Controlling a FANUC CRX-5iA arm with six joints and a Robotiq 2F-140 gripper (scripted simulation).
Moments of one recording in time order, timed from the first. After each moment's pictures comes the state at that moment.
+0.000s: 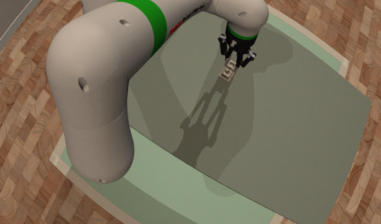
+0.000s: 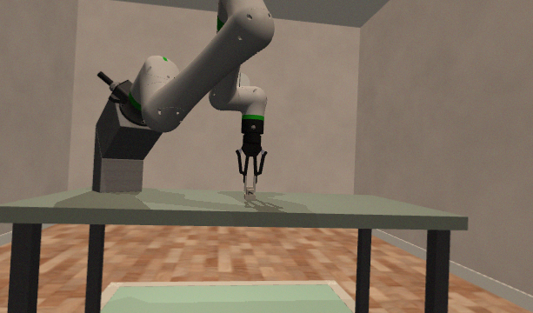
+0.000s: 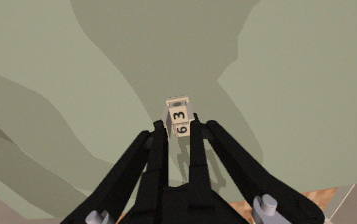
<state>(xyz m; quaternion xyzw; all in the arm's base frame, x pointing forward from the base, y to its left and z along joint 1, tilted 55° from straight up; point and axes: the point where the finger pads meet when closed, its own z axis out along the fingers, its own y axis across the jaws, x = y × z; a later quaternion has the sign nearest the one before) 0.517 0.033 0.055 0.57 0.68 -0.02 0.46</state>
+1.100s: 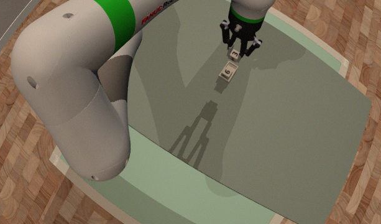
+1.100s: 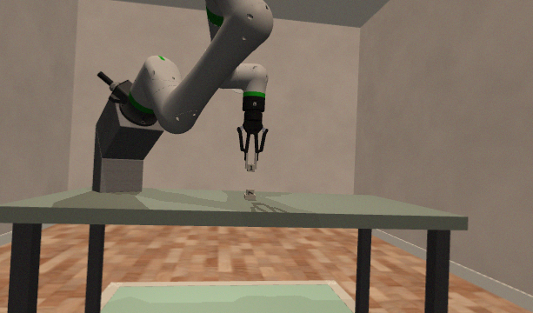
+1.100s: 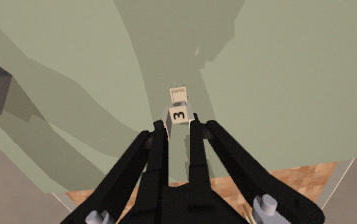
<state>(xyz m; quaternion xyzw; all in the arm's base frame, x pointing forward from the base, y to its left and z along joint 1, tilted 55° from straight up) 0.460 0.082 0.109 0.56 0.69 -0.02 0.46</state>
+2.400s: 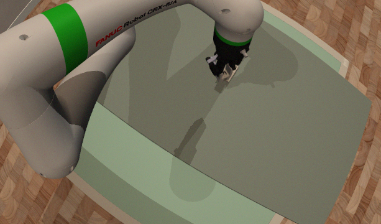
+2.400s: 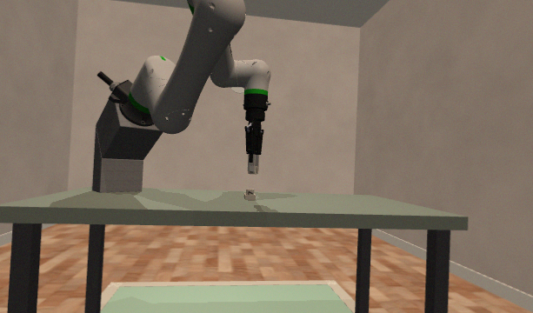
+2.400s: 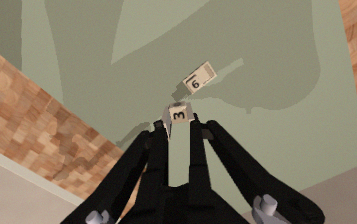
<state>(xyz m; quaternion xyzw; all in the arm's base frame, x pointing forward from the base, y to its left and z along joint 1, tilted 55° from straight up) 0.461 0.018 0.160 0.14 0.87 -0.25 0.40</state>
